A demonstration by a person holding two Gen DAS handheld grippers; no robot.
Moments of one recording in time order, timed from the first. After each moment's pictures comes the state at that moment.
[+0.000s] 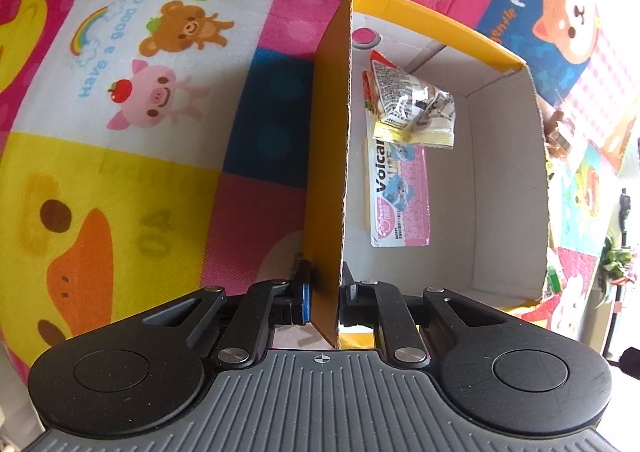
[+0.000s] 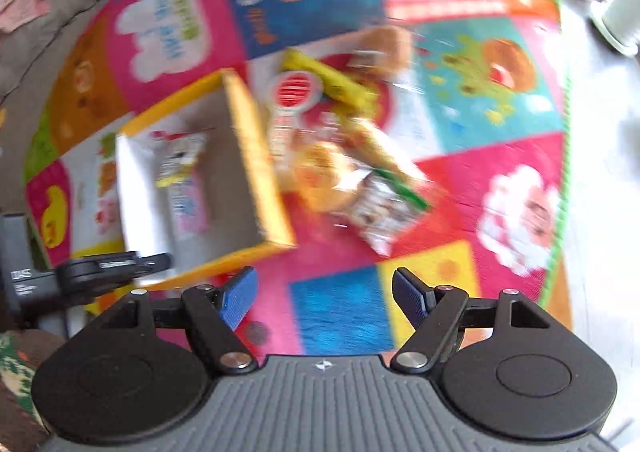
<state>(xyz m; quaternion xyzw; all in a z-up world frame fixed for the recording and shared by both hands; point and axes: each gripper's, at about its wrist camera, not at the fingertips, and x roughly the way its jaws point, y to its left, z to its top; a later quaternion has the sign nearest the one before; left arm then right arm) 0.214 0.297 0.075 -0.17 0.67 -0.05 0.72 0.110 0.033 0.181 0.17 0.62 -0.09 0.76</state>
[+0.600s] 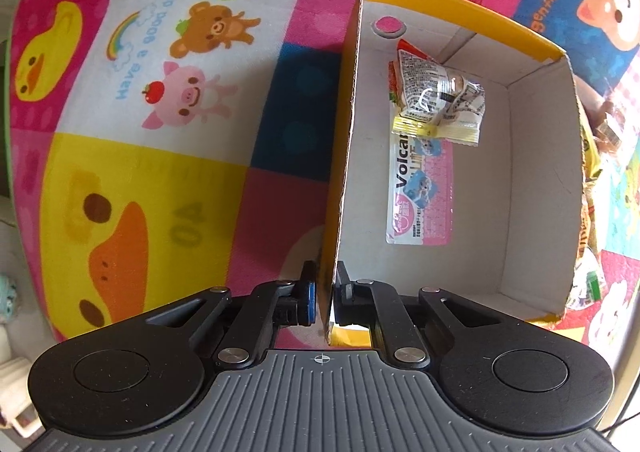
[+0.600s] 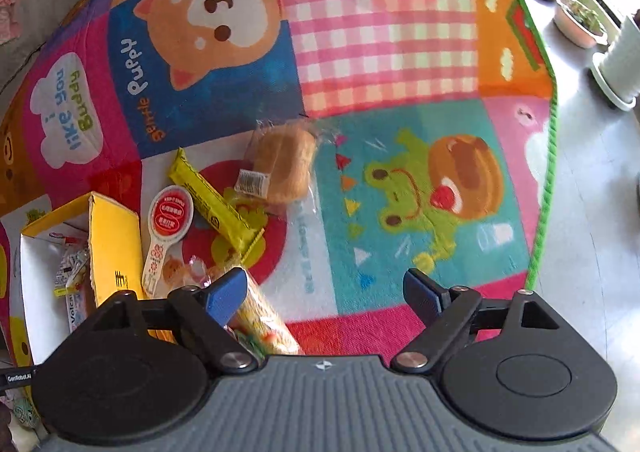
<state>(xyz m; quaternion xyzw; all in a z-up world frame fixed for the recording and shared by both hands) 0.239 0.263 0.080 -0.10 0.70 0.02 0.71 0.248 -0.063 0.119 0.10 0.59 -0.04 0.80</state>
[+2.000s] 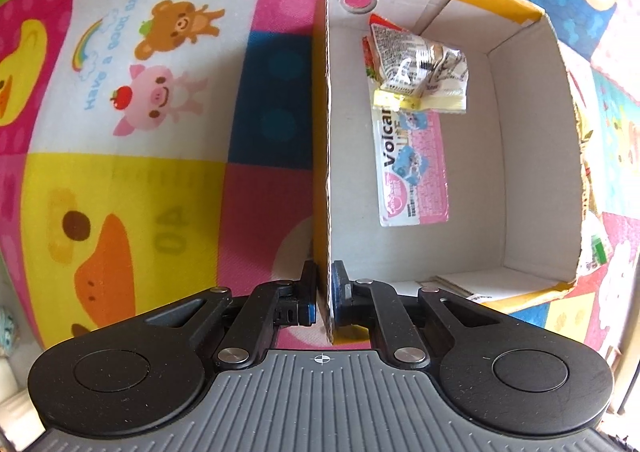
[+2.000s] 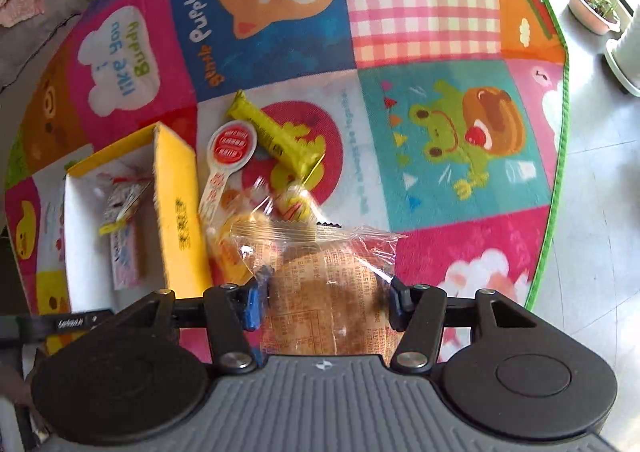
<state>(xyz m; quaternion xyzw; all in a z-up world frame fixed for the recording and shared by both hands) 0.228 0.262 0.067 -0.08 0.70 -0.04 0.71 0.146 0.004 0.164 0.12 0.62 -0.03 0.77</state>
